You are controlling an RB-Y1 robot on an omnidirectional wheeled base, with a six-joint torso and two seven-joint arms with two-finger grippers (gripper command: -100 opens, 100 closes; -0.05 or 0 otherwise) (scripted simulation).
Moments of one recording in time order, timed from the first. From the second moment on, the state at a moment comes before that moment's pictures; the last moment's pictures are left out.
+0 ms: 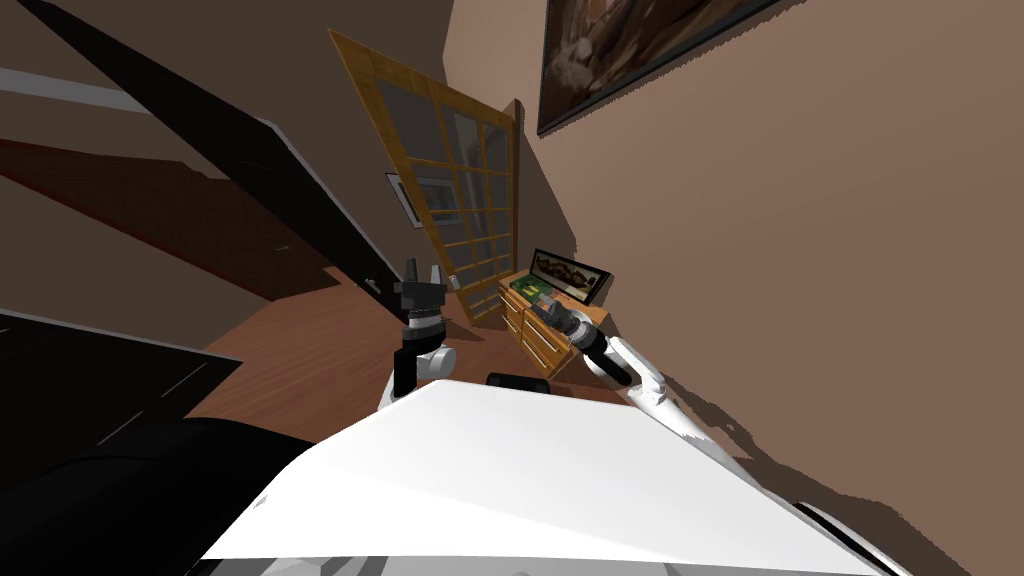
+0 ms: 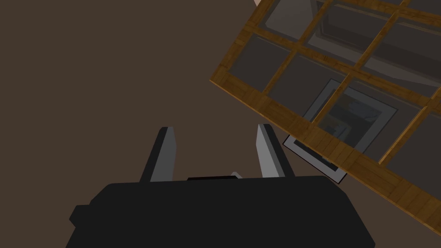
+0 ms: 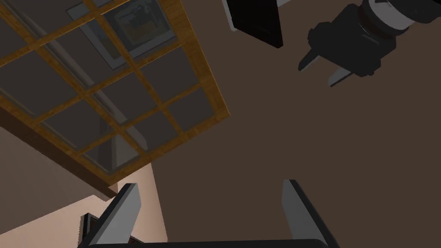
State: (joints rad) left arm 0.47 0.00 0.00 -2.37 0.08 -0.48 0.15; right arm 0.09 -0.61 0.35 -2.01 0.54 -0.59 0.02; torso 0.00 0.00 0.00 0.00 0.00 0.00
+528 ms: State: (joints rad) left arm 0.47 0.00 0.00 -2.37 0.08 -0.48 0.15; right arm -0.02 -0.71 0.45 -1.92 0.71 -0.60 -0.01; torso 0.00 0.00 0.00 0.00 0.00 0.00
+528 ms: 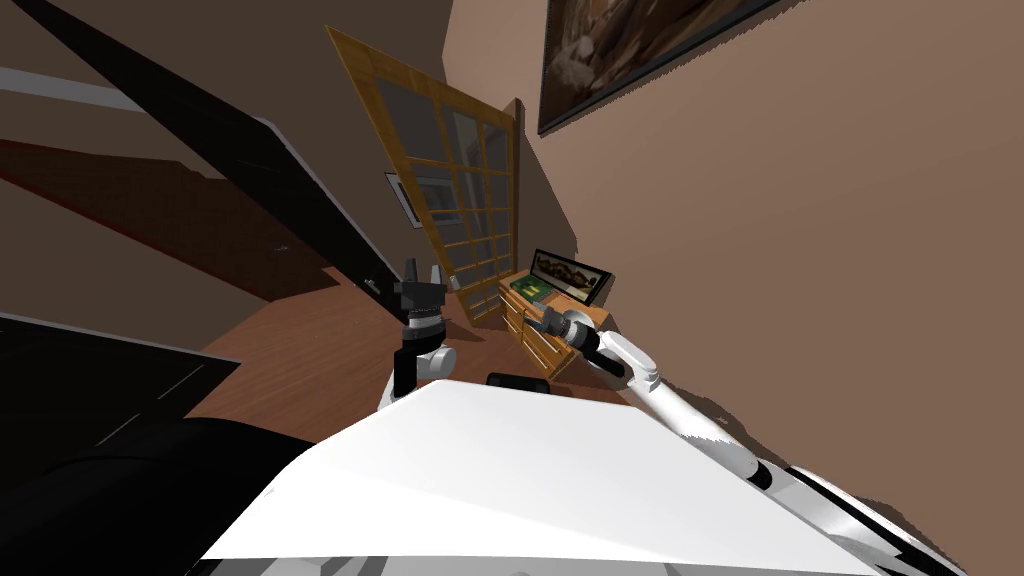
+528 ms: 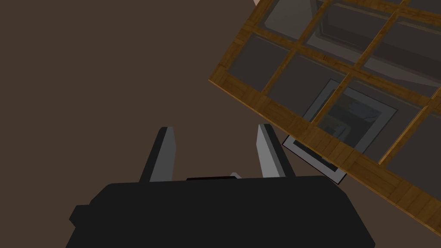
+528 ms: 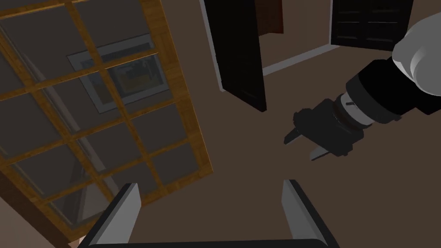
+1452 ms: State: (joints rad) left arm 0.47 0.00 0.00 -2.37 0.08 -0.48 0.15; right arm -0.23 -0.89 0.64 -1.74 1.00 -0.62 -0.06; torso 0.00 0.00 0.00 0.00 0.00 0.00
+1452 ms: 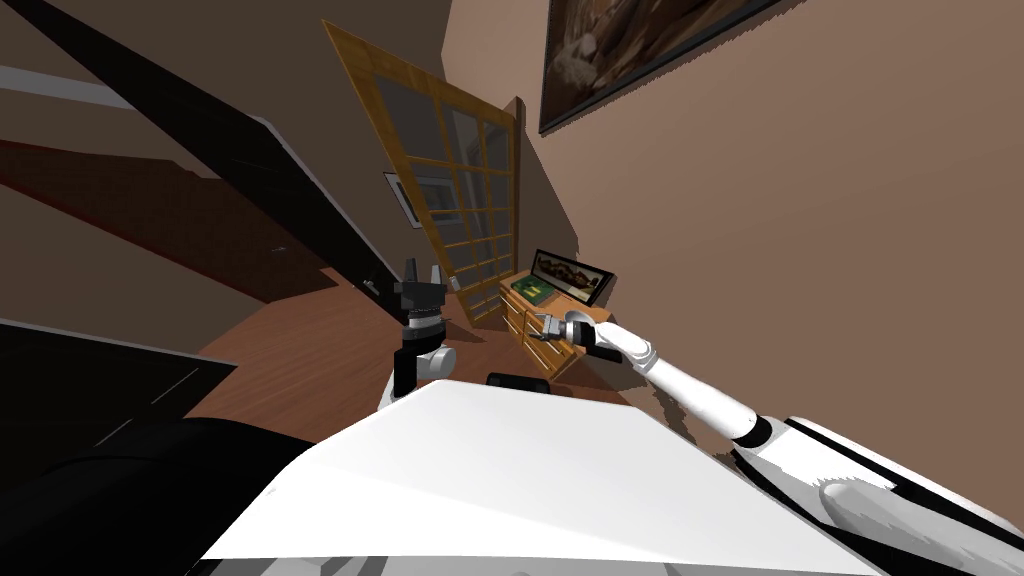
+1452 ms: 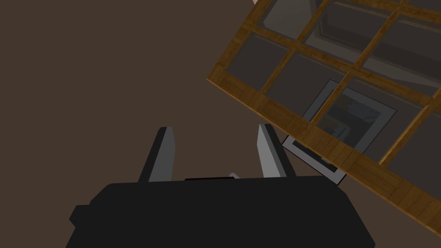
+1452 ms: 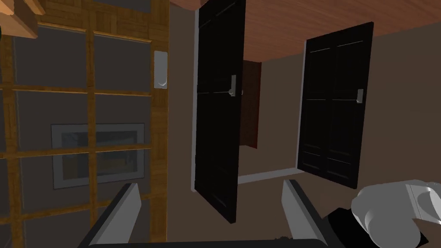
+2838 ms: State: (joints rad) left arm 0.47 0.00 0.00 -2.37 0.08 -0.48 0.15; right arm -0.49 -1.09 0.91 -1.51 1.42 -0.65 -0.14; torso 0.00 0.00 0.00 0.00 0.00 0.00
